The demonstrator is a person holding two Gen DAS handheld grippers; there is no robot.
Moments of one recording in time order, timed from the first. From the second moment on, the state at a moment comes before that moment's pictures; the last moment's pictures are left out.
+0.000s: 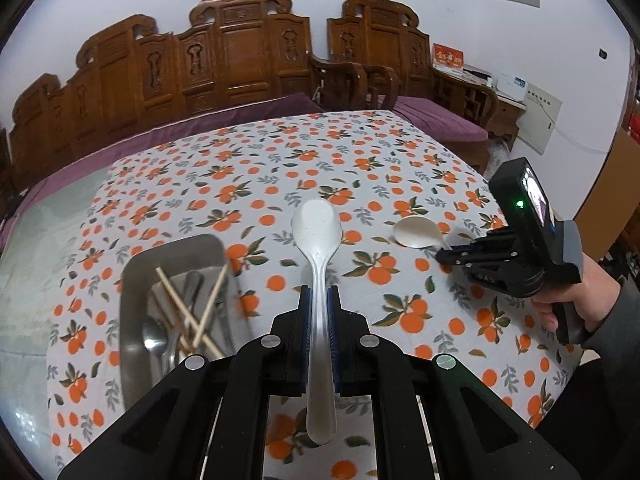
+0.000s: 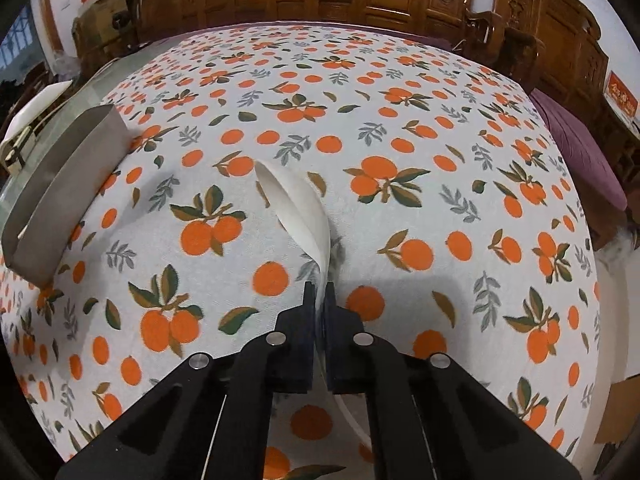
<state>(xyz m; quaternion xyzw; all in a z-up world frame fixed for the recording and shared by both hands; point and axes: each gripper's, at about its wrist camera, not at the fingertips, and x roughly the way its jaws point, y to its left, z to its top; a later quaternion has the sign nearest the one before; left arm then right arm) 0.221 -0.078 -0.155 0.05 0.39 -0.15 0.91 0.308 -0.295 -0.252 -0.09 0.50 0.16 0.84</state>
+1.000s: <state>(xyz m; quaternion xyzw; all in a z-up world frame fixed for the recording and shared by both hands) 0.256 0.018 -0.208 0.01 0.45 -0.06 0.89 0.264 -0.211 -0.205 -0.05 0.44 0.23 0.87</state>
